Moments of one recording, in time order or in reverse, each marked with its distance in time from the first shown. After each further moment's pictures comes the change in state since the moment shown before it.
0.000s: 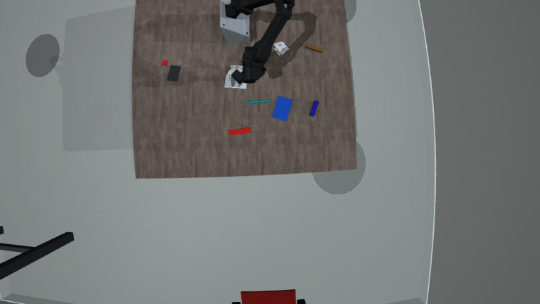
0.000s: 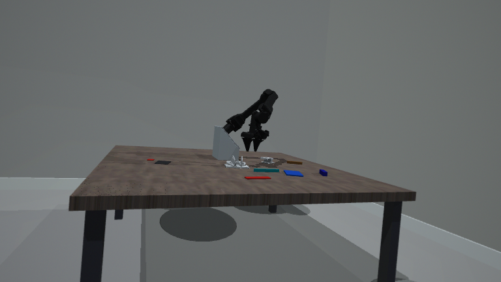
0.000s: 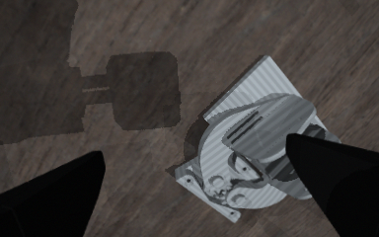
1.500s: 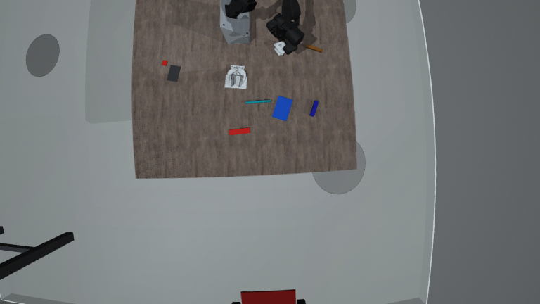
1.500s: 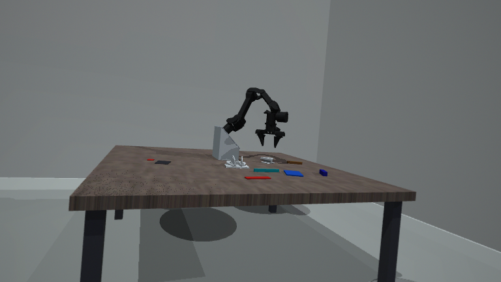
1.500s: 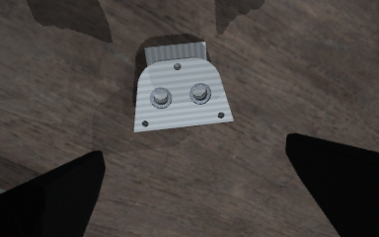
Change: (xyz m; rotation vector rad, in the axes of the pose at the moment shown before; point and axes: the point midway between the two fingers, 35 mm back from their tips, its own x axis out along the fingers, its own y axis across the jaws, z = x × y) arm -0.031 0.215 0.002 -1.387 -0.081 0.013
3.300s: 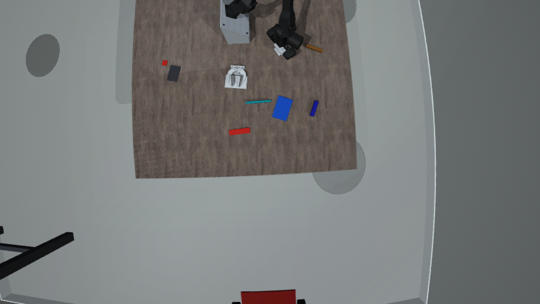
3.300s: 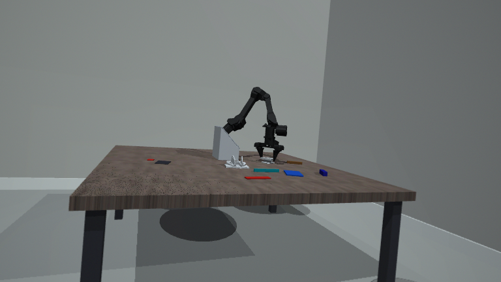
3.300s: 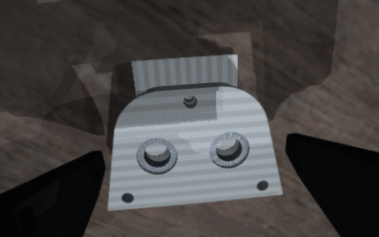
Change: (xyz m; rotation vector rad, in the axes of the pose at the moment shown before) arm 0.082 0.003 0.006 -0.034 -0.017 -0.001
